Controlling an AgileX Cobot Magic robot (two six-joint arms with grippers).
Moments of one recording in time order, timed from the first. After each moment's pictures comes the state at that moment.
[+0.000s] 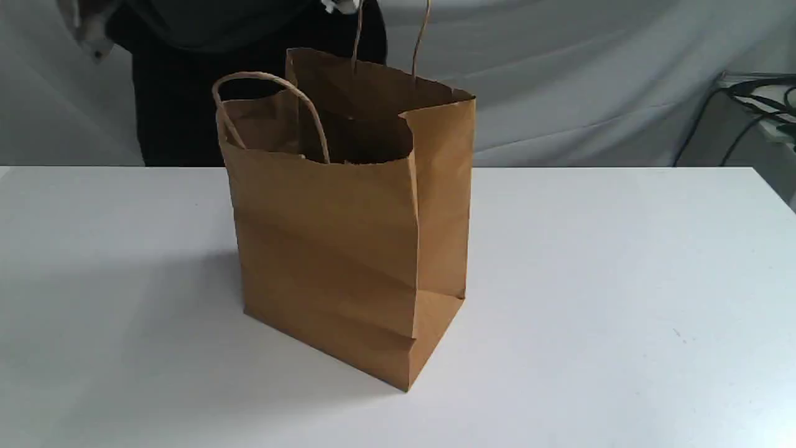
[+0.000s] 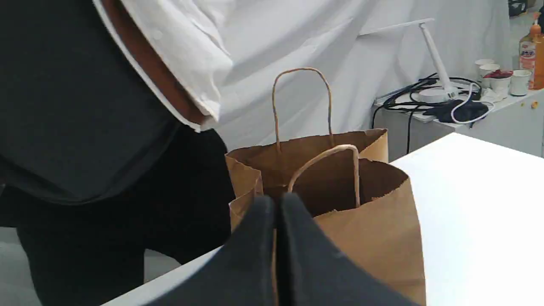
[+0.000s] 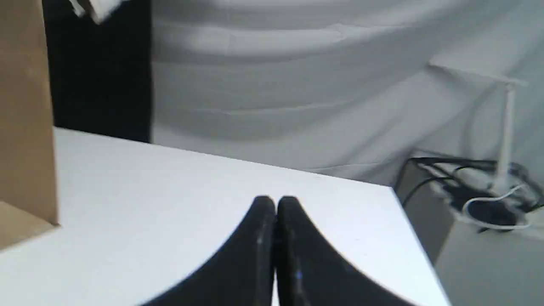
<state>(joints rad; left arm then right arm) -0.05 0.54 -0.69 -1.00 0.52 1.12 -0.04 0.01 -0.03 0.09 0.15 -0.44</state>
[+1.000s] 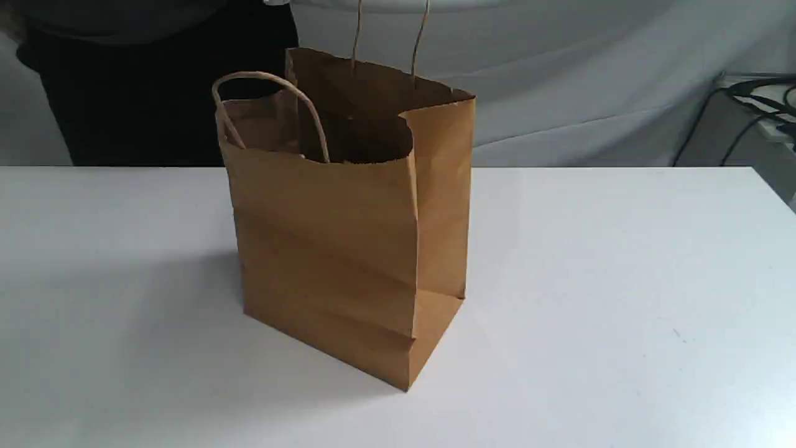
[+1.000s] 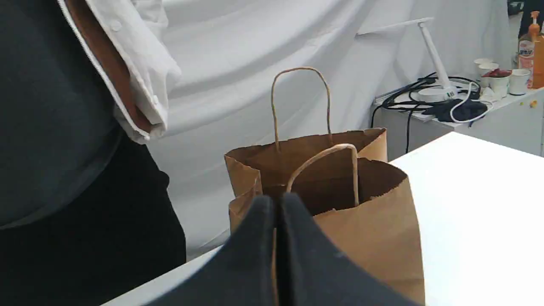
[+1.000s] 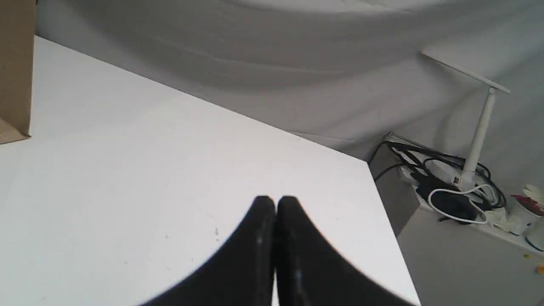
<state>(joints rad) -0.05 0.54 -0.69 -1.00 0.52 1.13 -0.04 0.01 0.00 0.05 0.20 -0.45</state>
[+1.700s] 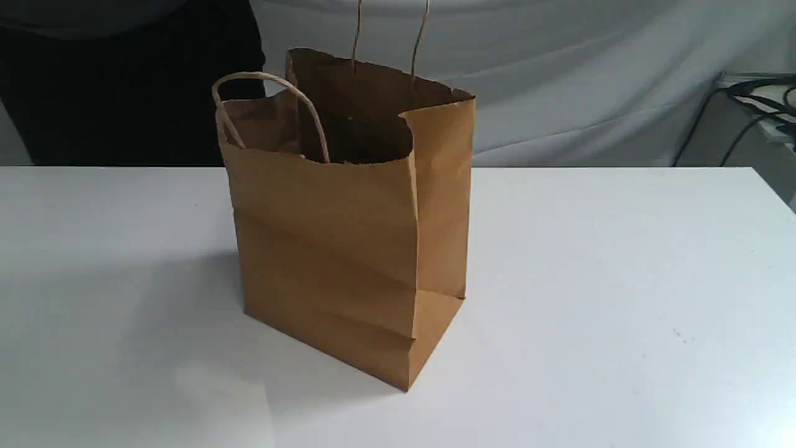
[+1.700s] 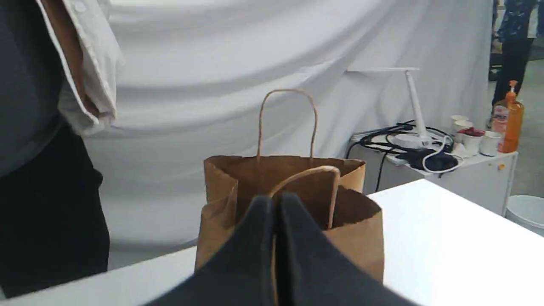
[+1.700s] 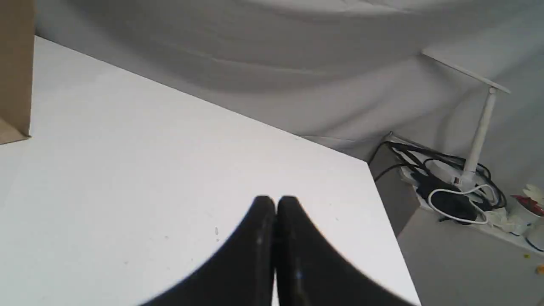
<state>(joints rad) -0.03 0.51 -0.64 -1.14 0.50 1.07 -0.04 0.01 0.00 0.05 0.20 -0.45</state>
